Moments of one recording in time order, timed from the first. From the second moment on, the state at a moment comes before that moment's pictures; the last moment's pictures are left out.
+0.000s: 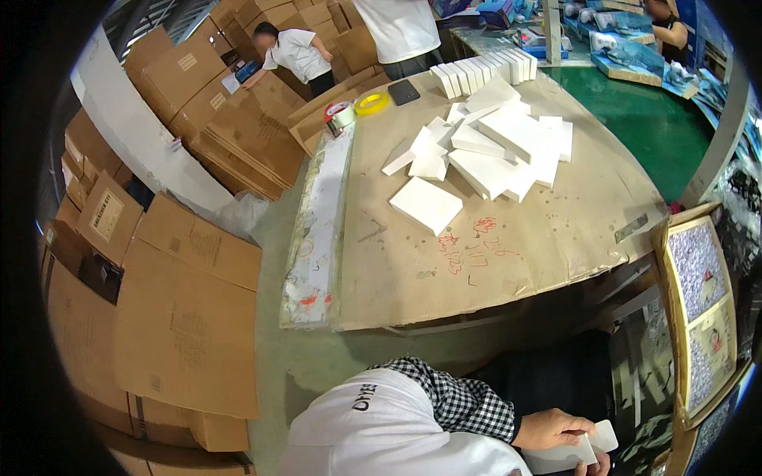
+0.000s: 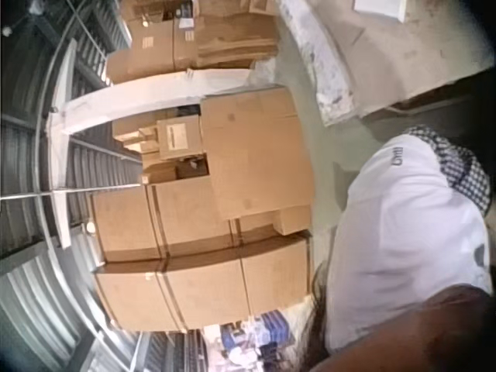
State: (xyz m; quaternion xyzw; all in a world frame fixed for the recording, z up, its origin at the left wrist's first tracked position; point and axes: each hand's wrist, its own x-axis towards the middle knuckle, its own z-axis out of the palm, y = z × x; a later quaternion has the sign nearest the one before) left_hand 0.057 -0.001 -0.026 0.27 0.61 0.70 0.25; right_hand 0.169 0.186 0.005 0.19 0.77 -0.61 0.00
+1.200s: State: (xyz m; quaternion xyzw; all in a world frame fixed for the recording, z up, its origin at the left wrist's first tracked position) left_hand 0.064 0.026 -0.018 0.13 0.57 0.62 0.53; right_hand 0.203 0.198 -0.025 0.12 0.74 -0.65 -0.11
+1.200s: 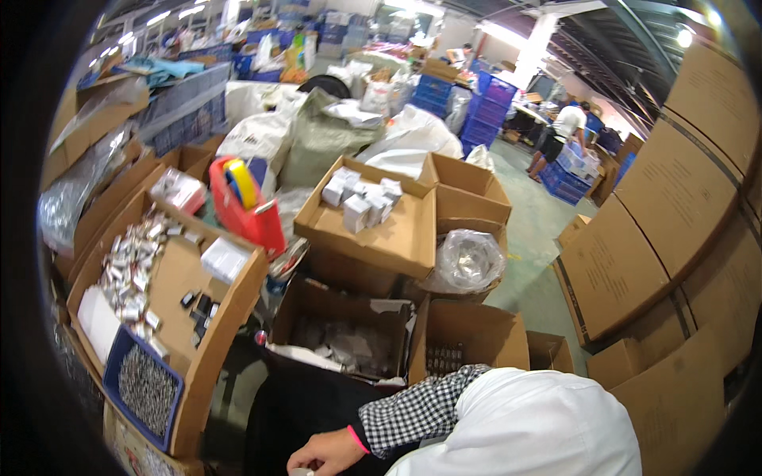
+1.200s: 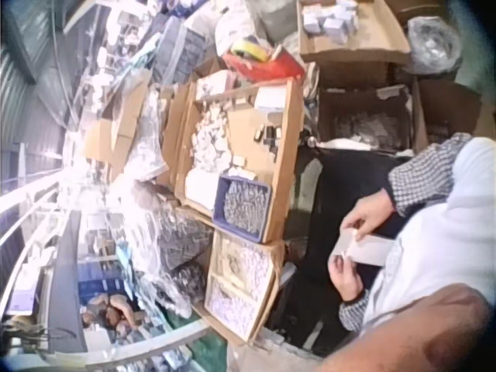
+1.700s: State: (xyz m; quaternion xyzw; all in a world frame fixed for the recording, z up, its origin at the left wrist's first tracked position) left_hand 0.061 0.015 -0.034 0.17 0.52 0.67 0.50; right_hand 0.182 0.203 -0.012 0.09 0.78 -0.62 -0.03
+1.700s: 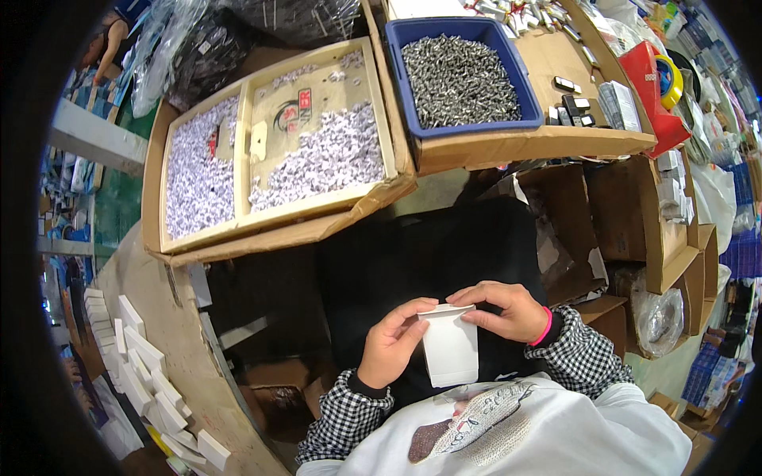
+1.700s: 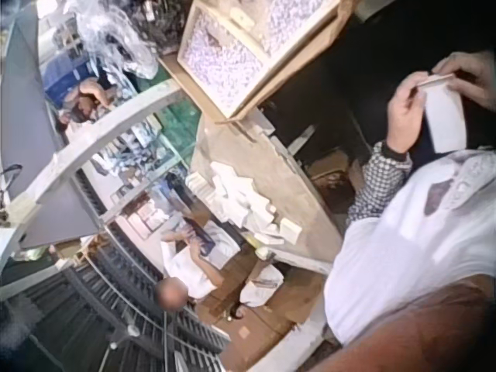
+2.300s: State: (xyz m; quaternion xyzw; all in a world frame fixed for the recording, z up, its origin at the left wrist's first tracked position) left_hand 0.089 0.008 -0.003 0.22 0.51 0.69 0.46; right_hand 0.172 0.230 0.033 0.02 0.77 -0.62 0.16
